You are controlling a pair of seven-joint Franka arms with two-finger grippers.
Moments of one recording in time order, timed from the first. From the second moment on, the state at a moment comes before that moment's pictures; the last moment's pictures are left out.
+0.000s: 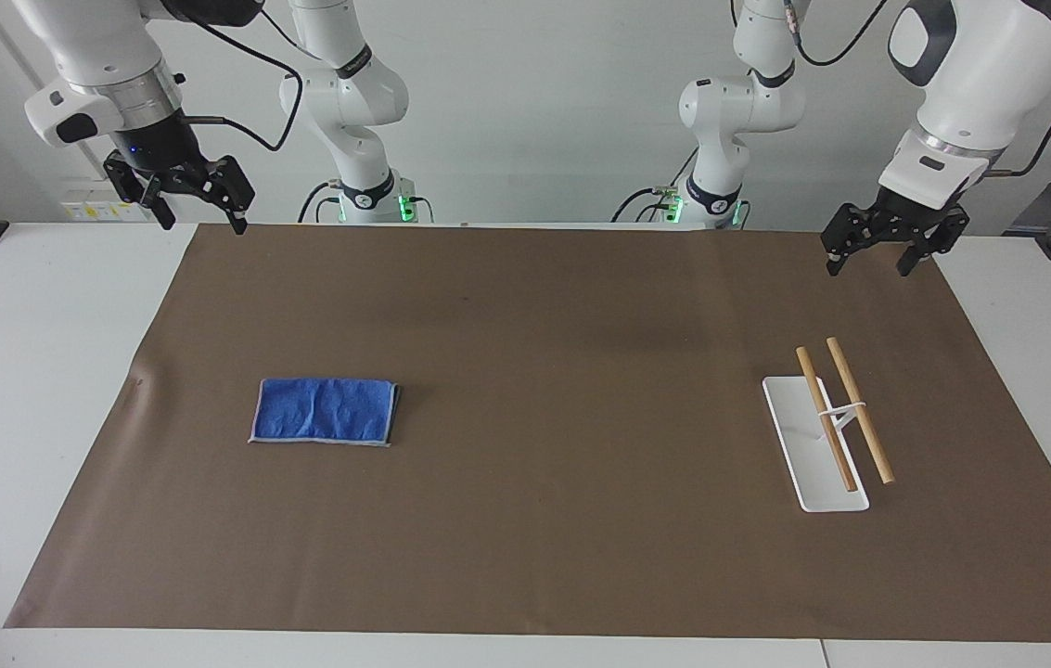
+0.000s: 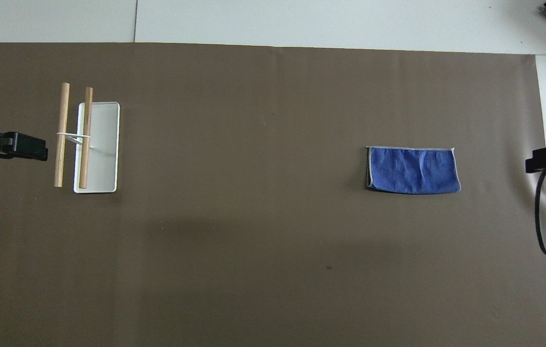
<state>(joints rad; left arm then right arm) -0.05 -0.04 -0.03 -1.65 0.01 1.65 0.00 0.02 -0.06 -0.09 -1.57 -0.02 1.53 0.01</state>
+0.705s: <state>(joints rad) -0.05 -0.04 -0.03 -1.65 0.01 1.65 0.00 0.02 -0.06 -0.09 -1.57 -0.02 1.53 0.02</state>
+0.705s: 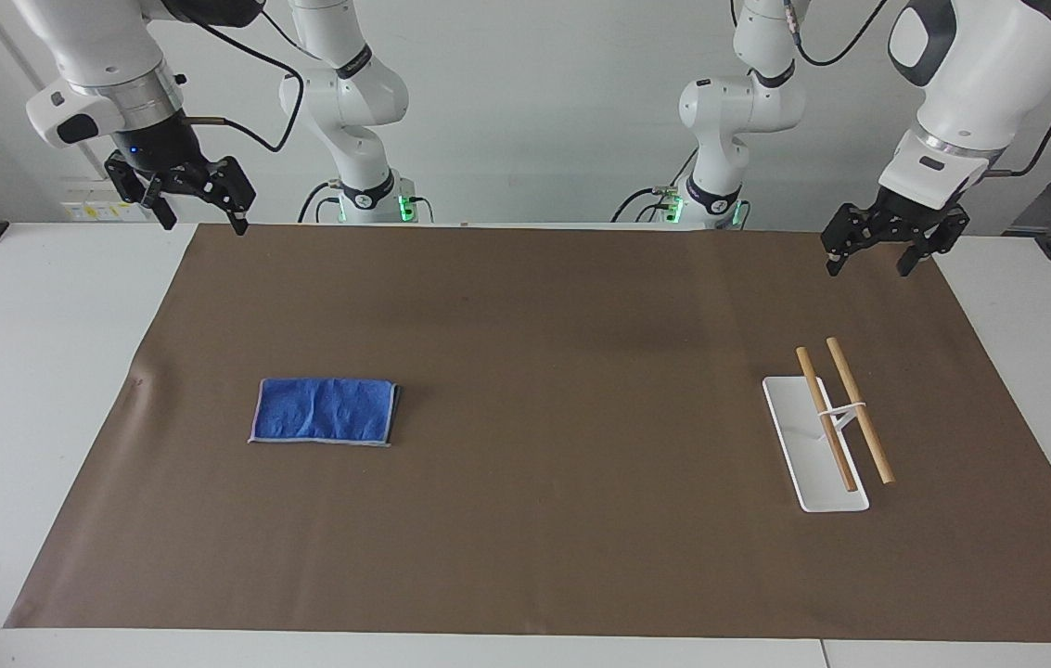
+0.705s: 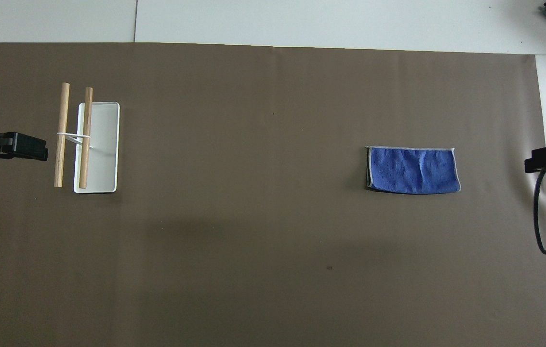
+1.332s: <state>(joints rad) -0.05 -0.04 -0.03 -1.65 0.01 1.65 0.00 0.02 -0.06 -0.09 -1.57 -0.02 1.53 0.03</state>
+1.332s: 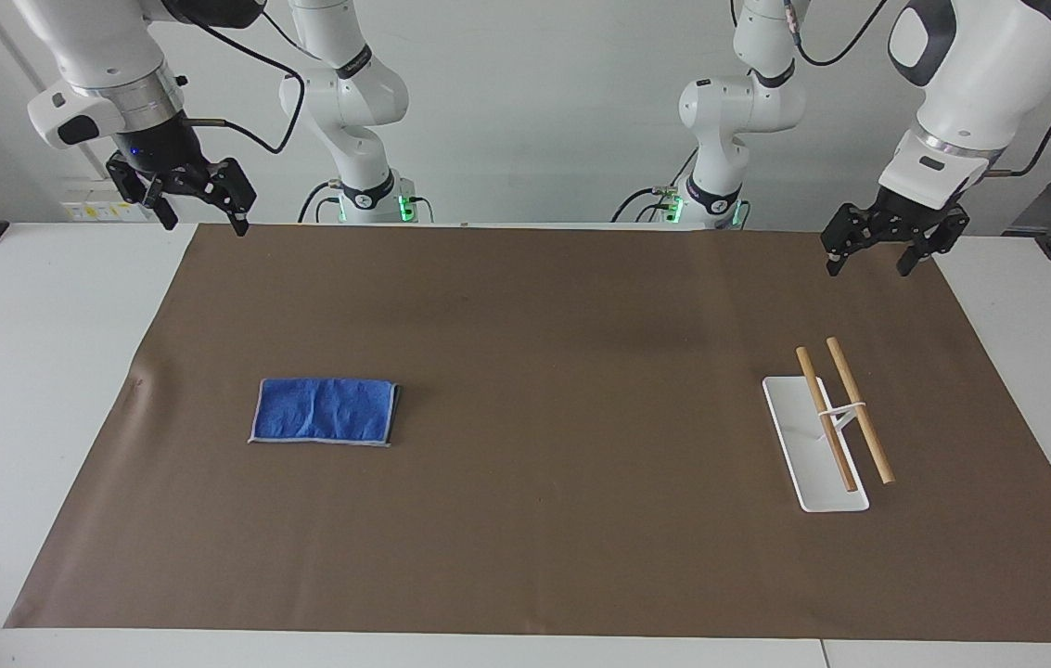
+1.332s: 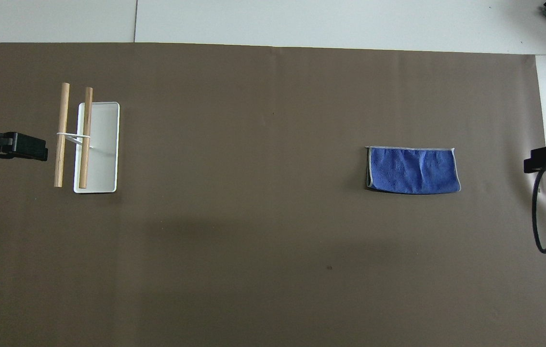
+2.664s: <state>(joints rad) -0.05 -0.04 -0.03 -1.65 0.01 1.65 0.00 0.10 0.04 -0.08 -2.01 -0.01 2.17 0.03</state>
